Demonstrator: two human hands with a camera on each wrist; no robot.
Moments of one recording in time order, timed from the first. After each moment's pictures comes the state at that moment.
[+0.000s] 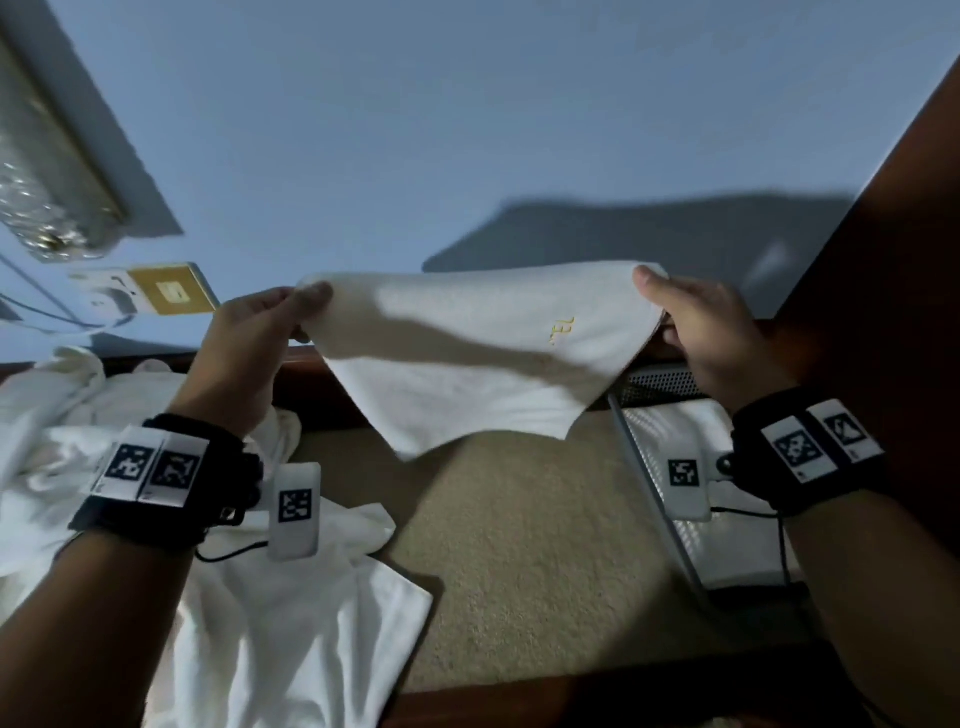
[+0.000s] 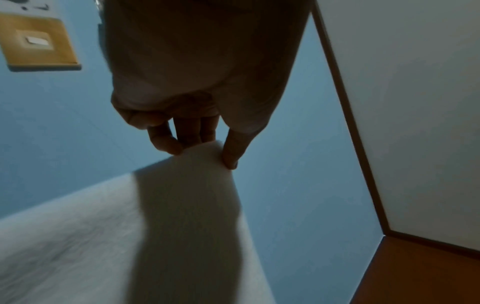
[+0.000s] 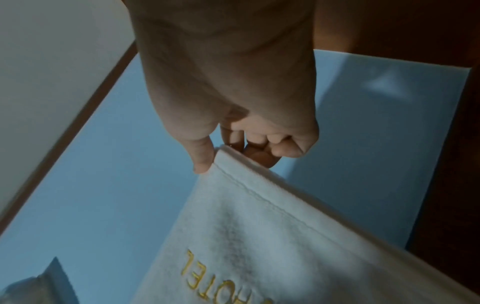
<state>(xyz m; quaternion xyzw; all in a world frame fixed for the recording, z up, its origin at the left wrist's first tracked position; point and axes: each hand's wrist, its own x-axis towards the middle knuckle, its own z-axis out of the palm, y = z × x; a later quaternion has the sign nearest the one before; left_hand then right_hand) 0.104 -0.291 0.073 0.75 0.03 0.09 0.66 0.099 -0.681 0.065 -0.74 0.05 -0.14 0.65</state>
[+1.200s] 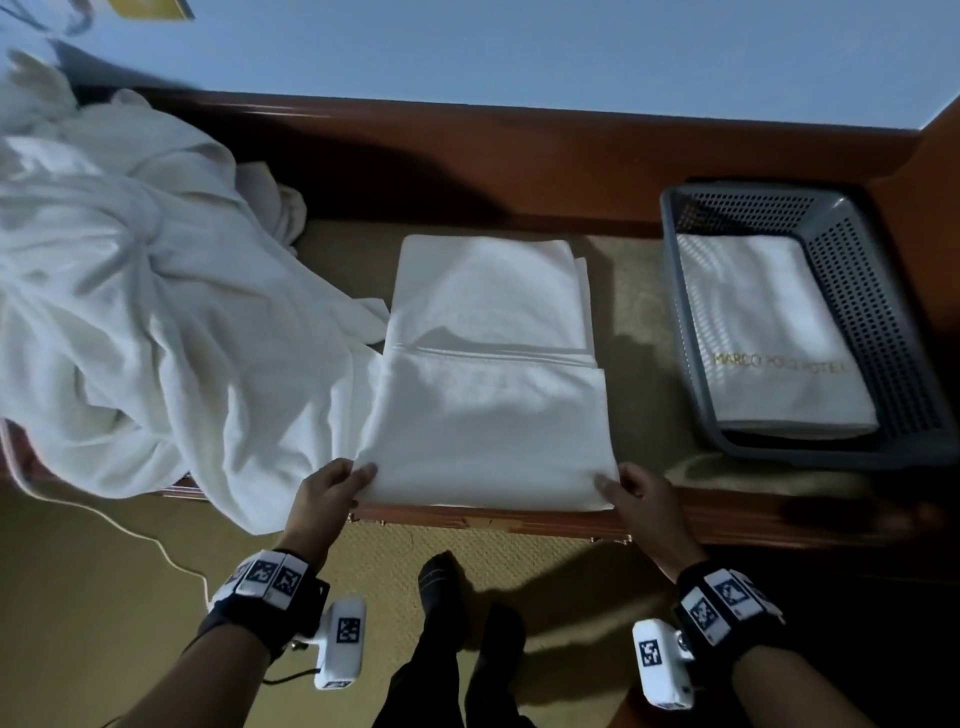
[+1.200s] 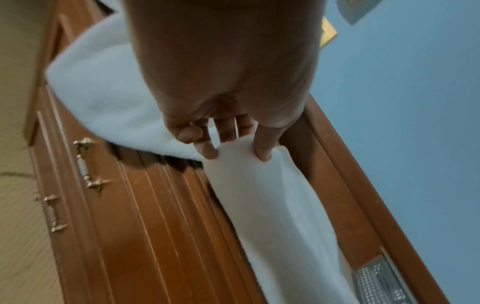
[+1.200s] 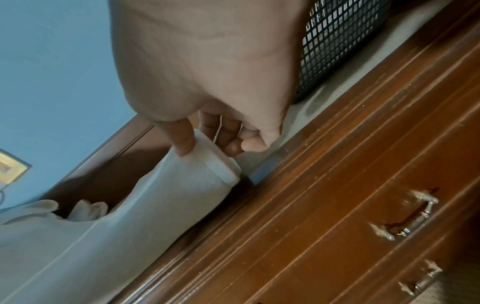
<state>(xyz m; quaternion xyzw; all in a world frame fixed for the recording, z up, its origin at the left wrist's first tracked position) -0.163 -0.311 -0.284 0.76 0.30 -0.13 0.57 -0.144 -0.713 -0.305 -0.82 0.14 0.15 0.54</state>
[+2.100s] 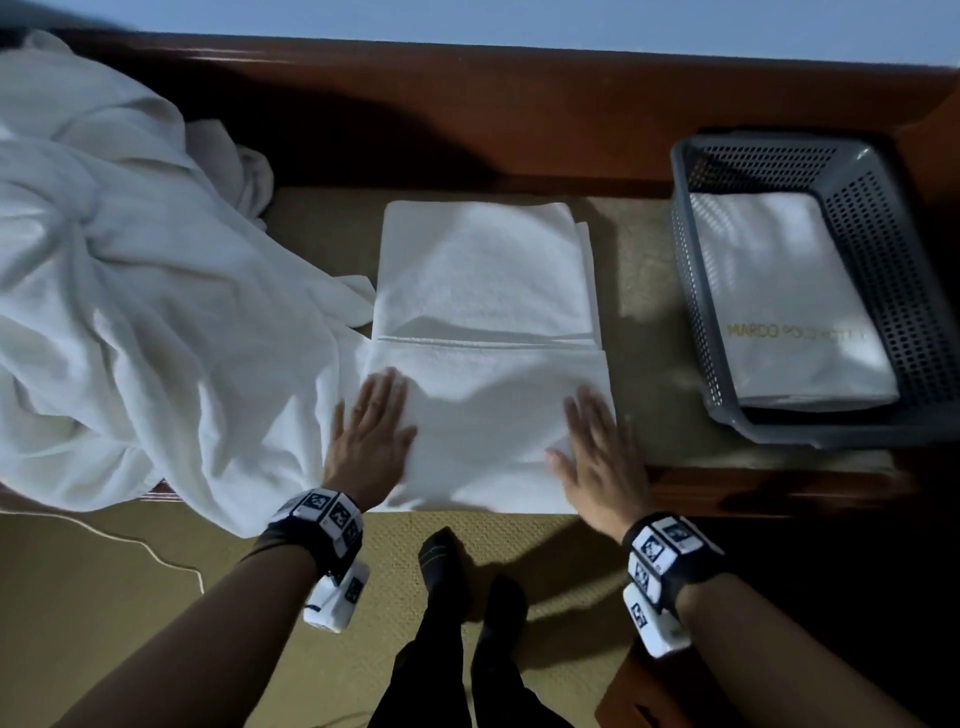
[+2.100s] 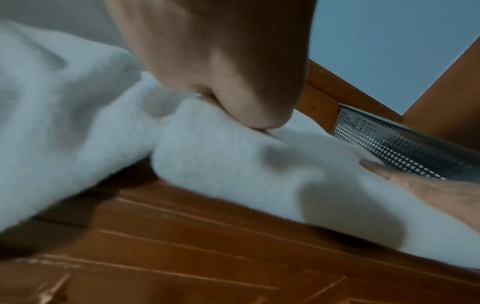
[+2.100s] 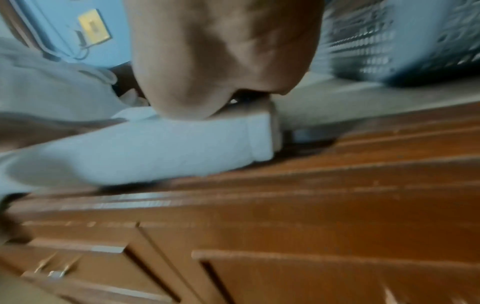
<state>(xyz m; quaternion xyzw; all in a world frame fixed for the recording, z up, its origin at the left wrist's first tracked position) -0.094 -0.325 -0.348 0.98 -0.04 -0.15 0.13 -0.113 -0.665 -0.343 -0.98 -0.09 0.14 0.09</state>
